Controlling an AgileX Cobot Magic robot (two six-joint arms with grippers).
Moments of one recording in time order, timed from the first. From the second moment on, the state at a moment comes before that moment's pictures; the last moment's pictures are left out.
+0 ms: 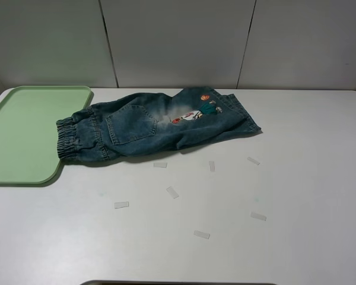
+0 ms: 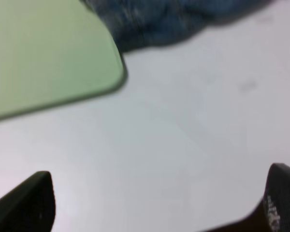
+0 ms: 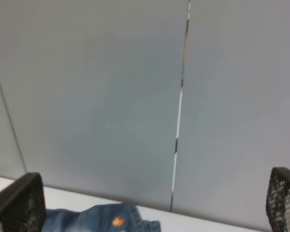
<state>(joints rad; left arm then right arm) -0.29 0.10 -0.53 0.05 1.16 -0.03 0.81 0.88 -1.42 -0.66 0.95 0.46</state>
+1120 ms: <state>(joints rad) -0.26 0.09 -0.48 0.02 1.07 -0.03 0.81 0.88 -1.42 -0.53 1.02 0.46</state>
